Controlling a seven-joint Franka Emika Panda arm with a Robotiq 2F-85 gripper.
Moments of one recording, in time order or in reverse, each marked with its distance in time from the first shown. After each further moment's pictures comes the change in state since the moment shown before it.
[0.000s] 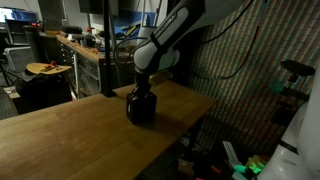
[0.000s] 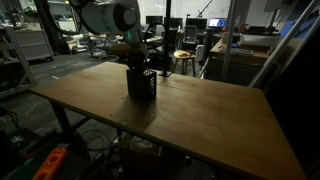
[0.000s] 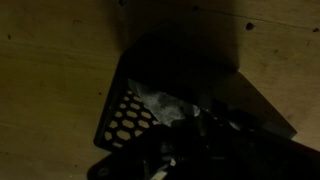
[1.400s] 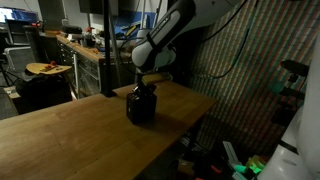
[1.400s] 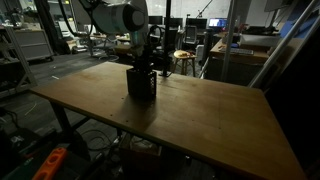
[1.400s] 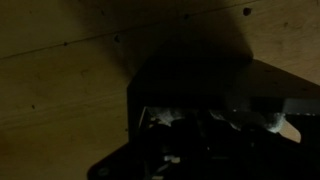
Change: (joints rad) arm 0.000 0.074 -0.035 0.104 0.016 -0.137 0.323
